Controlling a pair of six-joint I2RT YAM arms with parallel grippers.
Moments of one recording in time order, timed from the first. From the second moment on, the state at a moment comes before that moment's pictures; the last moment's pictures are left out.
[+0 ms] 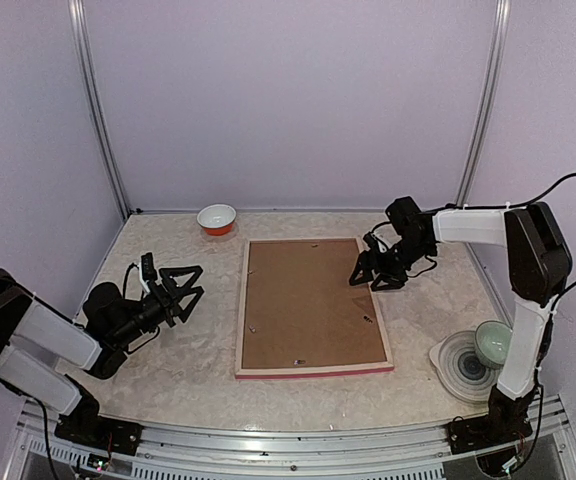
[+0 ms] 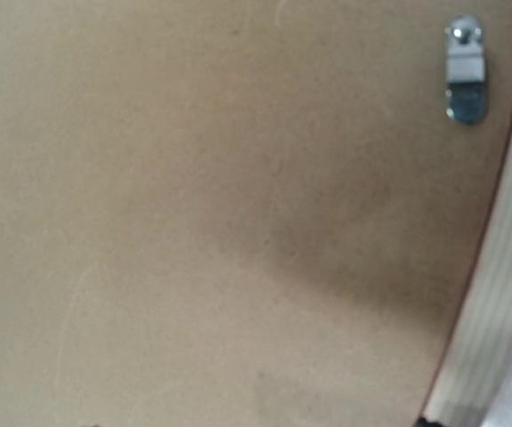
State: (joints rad) left arm -0.50 1.41 0.15 1.32 0.29 -1.22; right arm 0.39 1.94 1.36 -0.59 -0.49 0.30
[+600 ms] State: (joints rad) left arm -0.53 1.39 0.15 1.28 0.27 -1.21; right arm 0.39 1.93 1.36 -0.59 -0.50 0.28
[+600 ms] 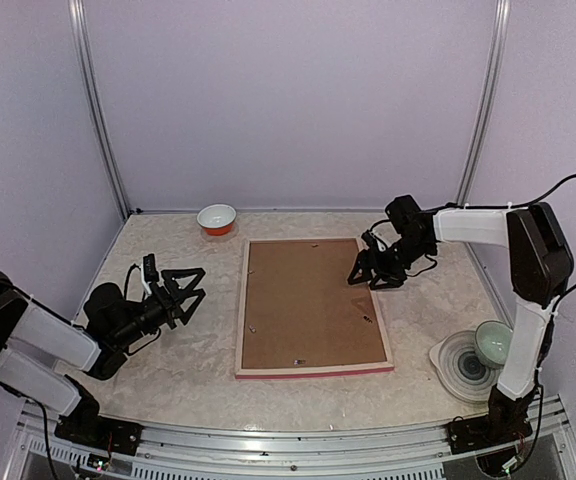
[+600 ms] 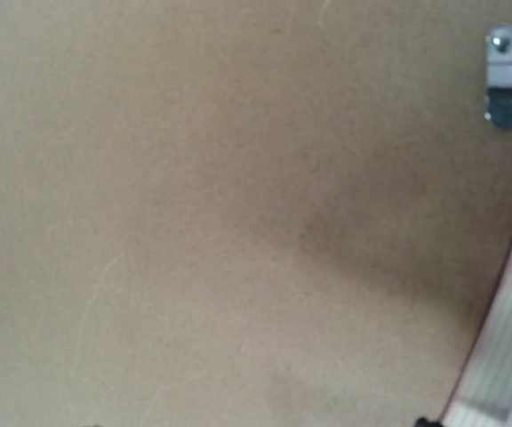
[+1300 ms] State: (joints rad) left arm -0.60 1.23 0.31 0.80 0.13 -1.01; right arm 0.40 1.89 1.36 -0.58 -0.28 0.27
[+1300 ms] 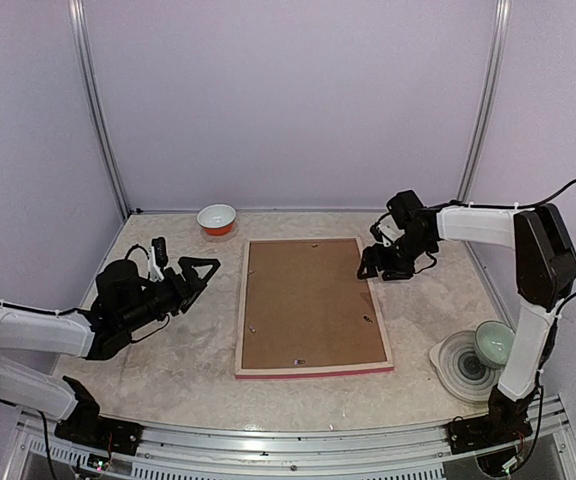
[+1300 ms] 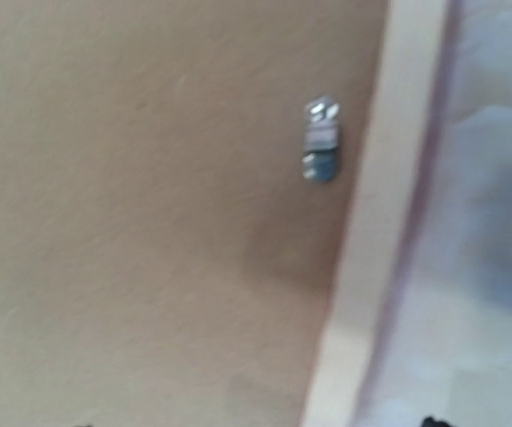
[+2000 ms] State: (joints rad) left arm -0.67 1.44 0.64 0.25 -0.03 -0.68; right arm 0.43 1.82 1.12 -0.40 -0.22 0.28
